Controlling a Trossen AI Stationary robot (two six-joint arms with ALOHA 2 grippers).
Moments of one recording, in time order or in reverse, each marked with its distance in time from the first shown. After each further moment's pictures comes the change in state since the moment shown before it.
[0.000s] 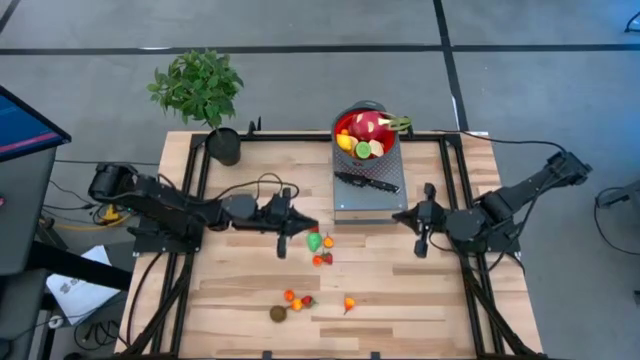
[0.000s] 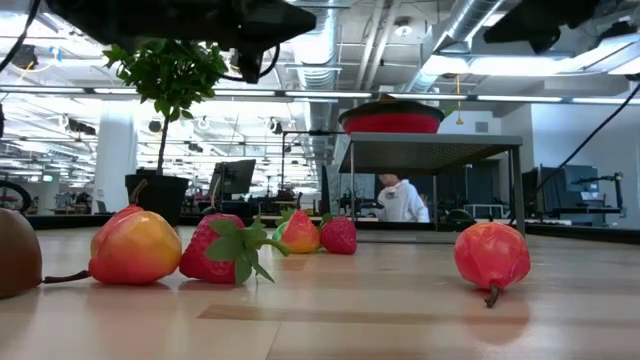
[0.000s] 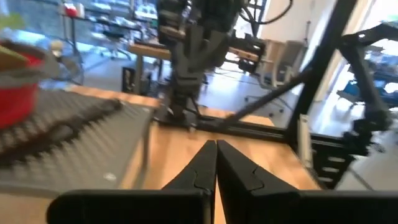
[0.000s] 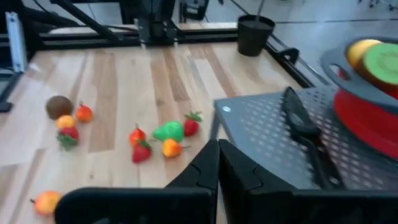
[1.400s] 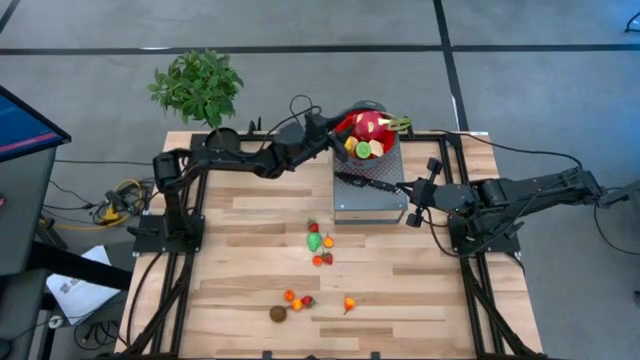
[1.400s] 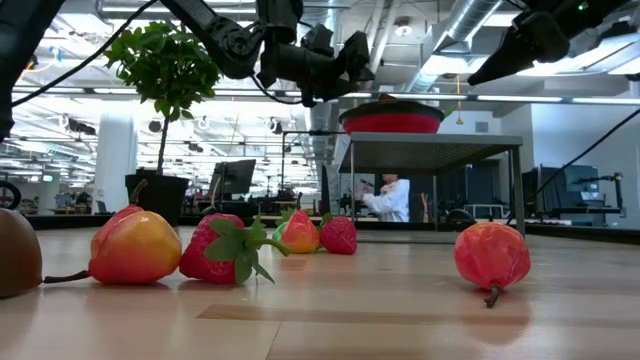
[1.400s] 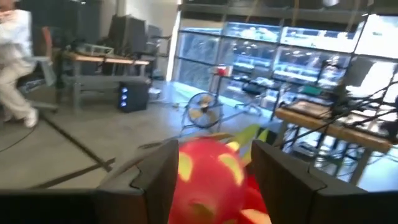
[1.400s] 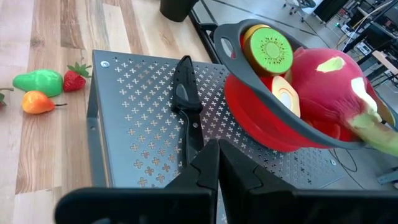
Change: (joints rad) left arm 0.474 0.497 0.622 0.023 -0.153 0.037; right arm -0.331 -0.029 0.000 -0.098 0.000 -0.385
